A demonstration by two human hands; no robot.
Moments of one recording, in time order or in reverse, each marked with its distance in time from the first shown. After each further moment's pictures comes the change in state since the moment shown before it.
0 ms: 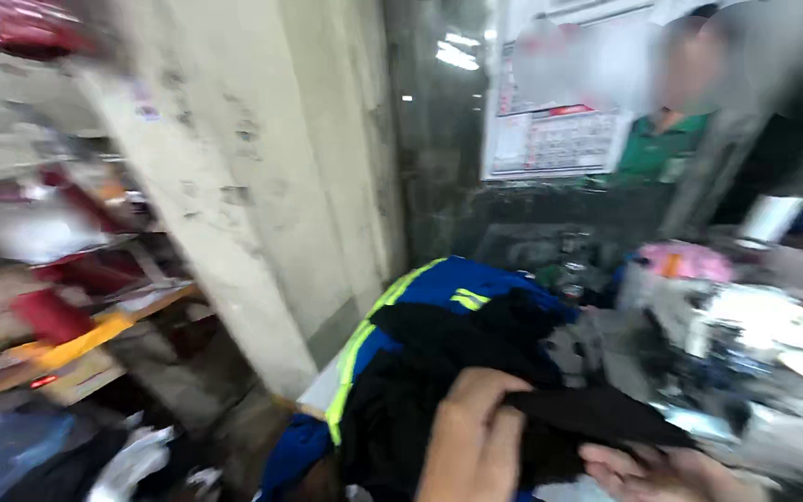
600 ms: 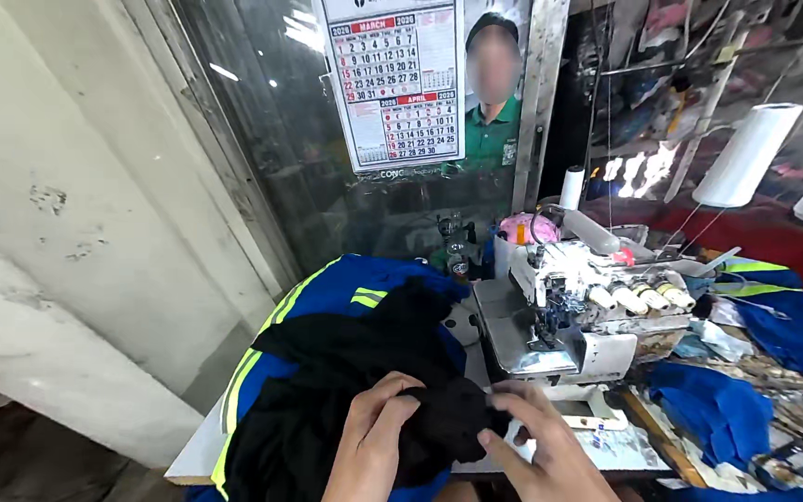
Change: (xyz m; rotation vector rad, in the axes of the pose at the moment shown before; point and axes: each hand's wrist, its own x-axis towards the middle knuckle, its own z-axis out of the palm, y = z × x) left_hand 0.006 -0.028 0.011 -0.299 -0.202 -0.153; right_hand -0.003 0.039 -0.035 -1.108 0.175 -0.211
